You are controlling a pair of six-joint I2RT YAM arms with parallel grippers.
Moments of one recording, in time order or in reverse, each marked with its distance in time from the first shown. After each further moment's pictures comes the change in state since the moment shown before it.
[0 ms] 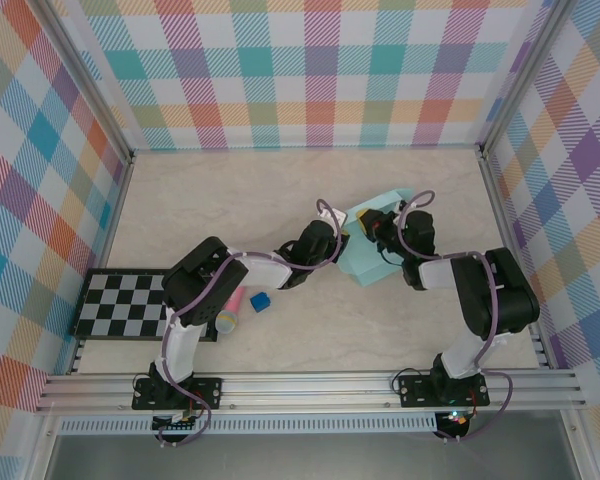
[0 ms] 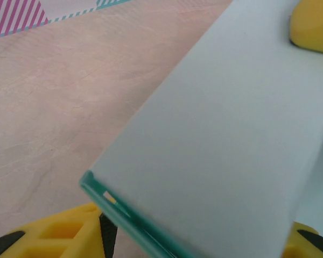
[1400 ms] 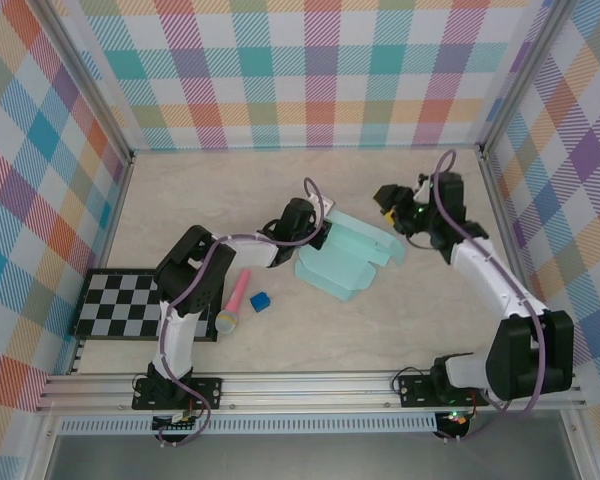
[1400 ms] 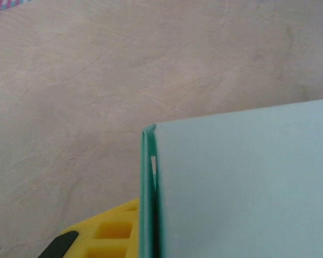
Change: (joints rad) left arm 0.175 0.011 0.072 -0.137 0.337 0.116; right arm -0.117 -0.355 0.436 -1.152 -0.041 -0.431
